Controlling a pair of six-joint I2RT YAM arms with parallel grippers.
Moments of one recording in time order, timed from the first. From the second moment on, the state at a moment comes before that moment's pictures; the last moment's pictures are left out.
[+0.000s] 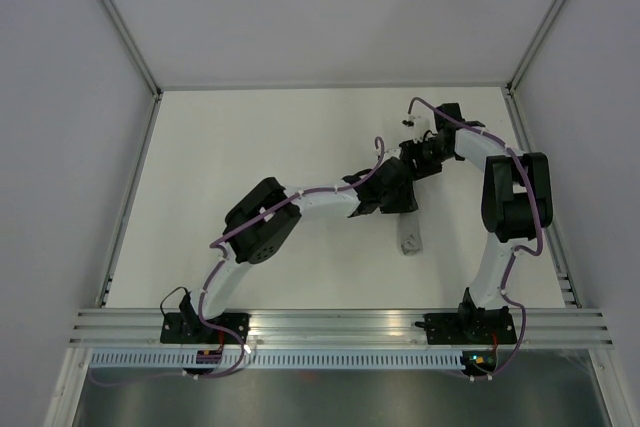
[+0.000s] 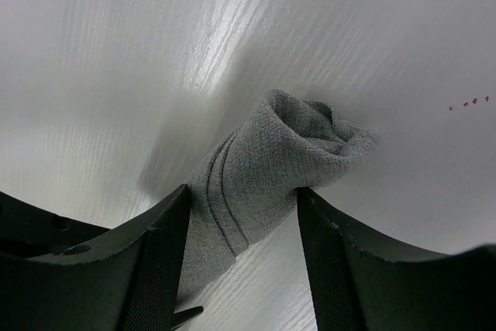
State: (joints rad) left arm -0.99 2.26 1.63 -0.12 -0.05 -0.88; right arm 0.07 1.96 1.36 -0.62 -0.48 -0.25
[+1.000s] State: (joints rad) left arm -0.98 2.18 1.50 -0.08 -0.12 -0.77; right arm 0.11 1.98 1.37 -0.58 -0.44 -0.23
